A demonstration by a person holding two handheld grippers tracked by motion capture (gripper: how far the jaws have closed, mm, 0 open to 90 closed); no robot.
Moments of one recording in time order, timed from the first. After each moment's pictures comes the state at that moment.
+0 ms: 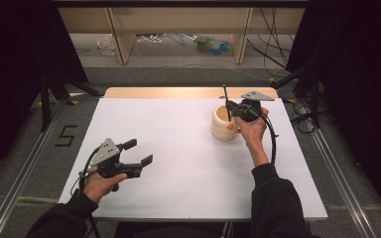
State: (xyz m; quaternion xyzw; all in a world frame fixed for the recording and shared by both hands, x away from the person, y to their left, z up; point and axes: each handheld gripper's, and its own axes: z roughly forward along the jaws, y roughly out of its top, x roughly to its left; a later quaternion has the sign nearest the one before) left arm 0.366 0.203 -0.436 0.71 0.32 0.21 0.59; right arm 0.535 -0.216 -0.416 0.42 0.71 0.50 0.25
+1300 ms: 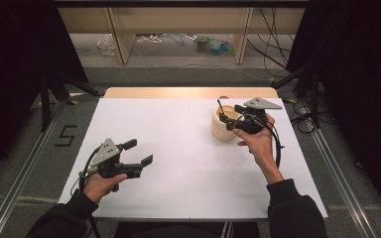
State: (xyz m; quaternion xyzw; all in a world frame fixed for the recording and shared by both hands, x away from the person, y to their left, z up) left arm 0.364 0.202 -0.436 0.71 0.33 0.21 0.59; right arm 0.471 -0.208 -0.383 0.40 0.72 0.52 0.23
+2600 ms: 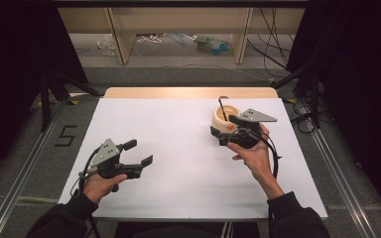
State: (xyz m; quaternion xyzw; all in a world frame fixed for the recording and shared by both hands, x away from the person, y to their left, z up) left arm 0.364 0.202 -0.436 0.71 0.32 0.21 0.59; right arm 0.436 -0.189 -0.389 0.36 0.73 0.53 0.22
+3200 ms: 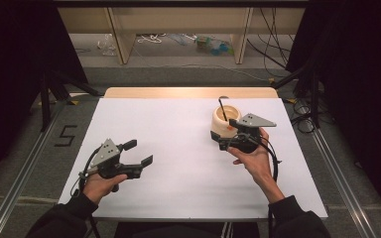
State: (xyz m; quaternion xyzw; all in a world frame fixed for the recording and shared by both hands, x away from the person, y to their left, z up) left arm 0.364 0.202 -0.436 0.71 0.32 0.21 0.59; right arm 0.428 -0.189 -0.398 0.36 0.74 0.52 0.22
